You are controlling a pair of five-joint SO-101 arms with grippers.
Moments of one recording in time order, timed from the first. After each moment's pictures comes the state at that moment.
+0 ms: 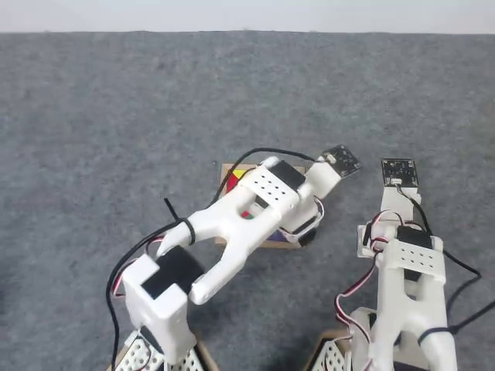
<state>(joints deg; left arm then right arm) 36.3 16.7 11.1 70.7 -6.9 10.5 -37.1 68.2 48.9 11.6</state>
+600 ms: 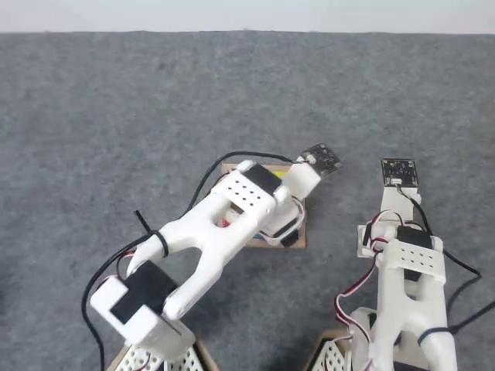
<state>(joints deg) 32.9 5.1 22.4 70.1 -8.7 10.5 -37.1 68.2 48.9 11.6</state>
